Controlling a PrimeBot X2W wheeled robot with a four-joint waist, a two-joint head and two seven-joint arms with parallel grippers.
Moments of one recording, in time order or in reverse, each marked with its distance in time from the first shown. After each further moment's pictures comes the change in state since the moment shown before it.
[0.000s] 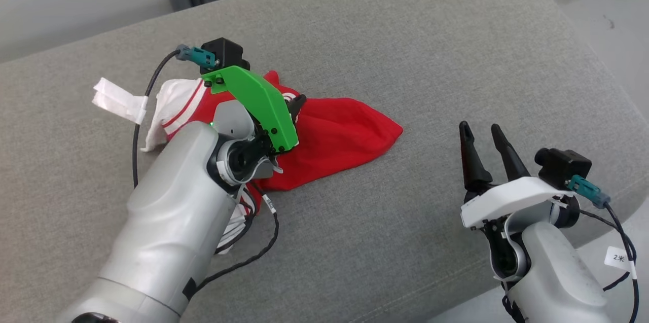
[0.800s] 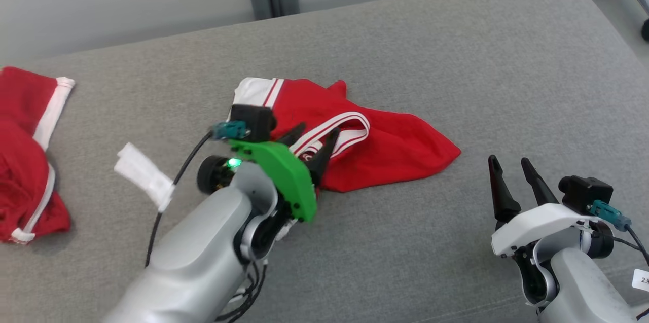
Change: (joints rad) left arm 0.108 0.071 -0.298 -0.112 0.063 -0.046 -0.417; right arm 0.066 -0.083 -0.012 0.070 -0.020 0.000 0.000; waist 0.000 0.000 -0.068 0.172
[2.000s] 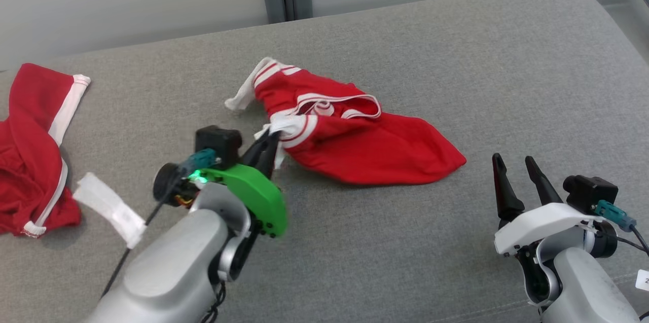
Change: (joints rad) left arm 0.094 0.167 -0.014 -0.147 0.138 0.153 -0.155; right arm 0.009 -0.005 -0.012 -0.020 0.002 0.000 0.000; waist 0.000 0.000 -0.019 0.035
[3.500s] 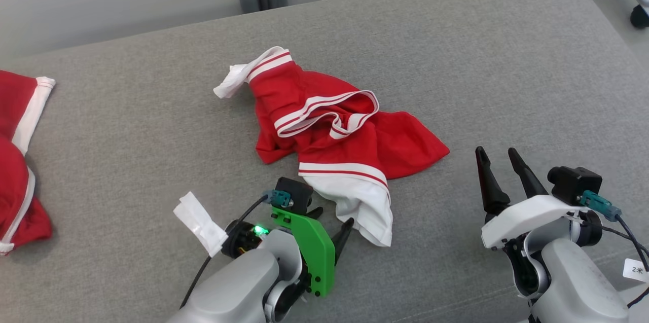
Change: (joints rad) left arm 0.025 -0.195 -0.178 0.267 -0.086 -0.148 0.167; right arm -0.037 0.002 0.060 0.013 0.017 0.000 0.000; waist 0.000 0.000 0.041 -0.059
